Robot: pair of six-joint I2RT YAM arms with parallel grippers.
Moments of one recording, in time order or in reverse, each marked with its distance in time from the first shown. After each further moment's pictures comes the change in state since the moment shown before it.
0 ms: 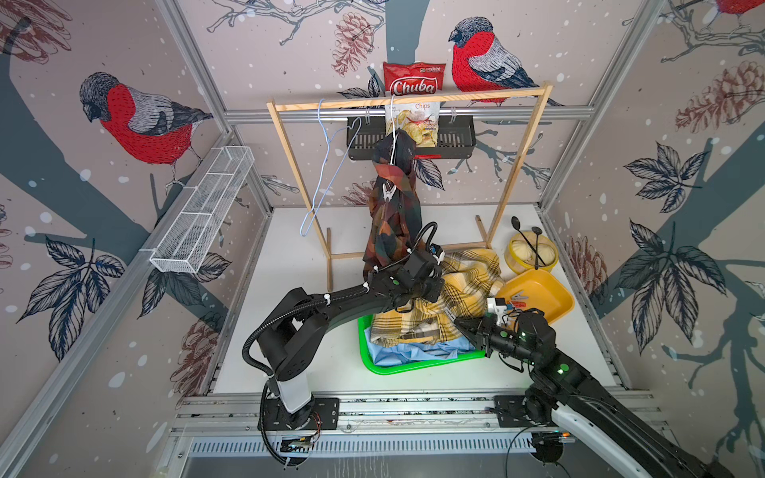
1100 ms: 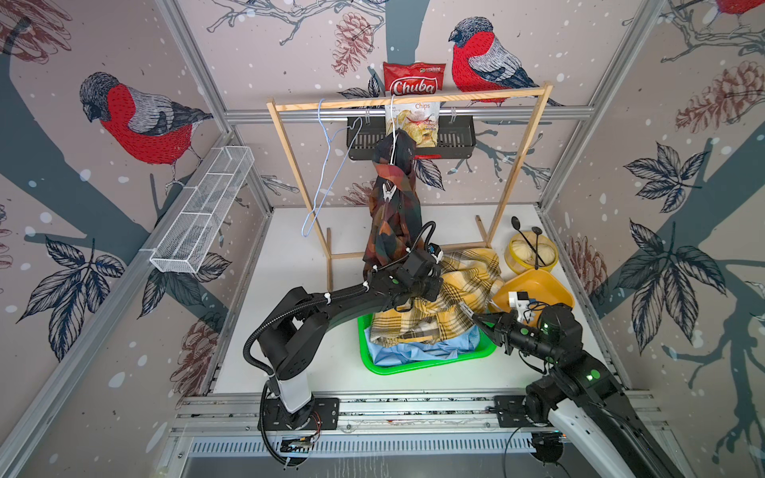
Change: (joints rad) left arm 0.013 0.000 0.000 -0.001 0.002 -0.007; right arm -0.202 -0.093 0.237 -0.404 -0.083 -0.178
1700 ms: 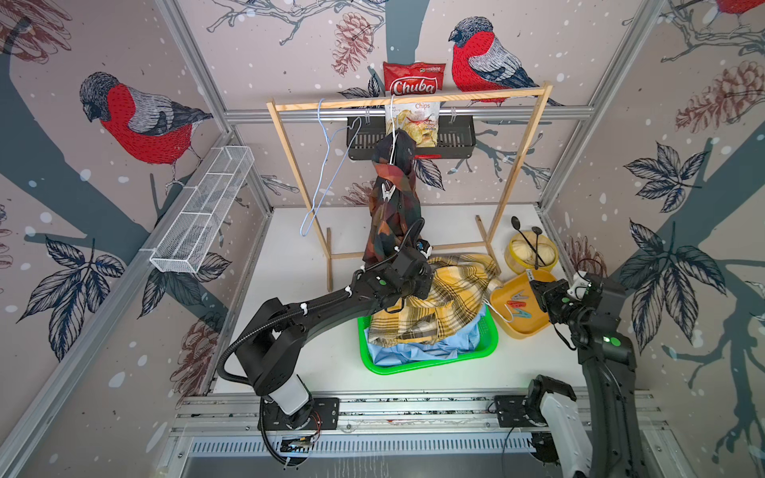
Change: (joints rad) left arm 0.014 -0.161 -0.076 -0.066 -0.078 -0.014; right arm -0.737 0.300 0.200 -0.124 0.006 -0.399
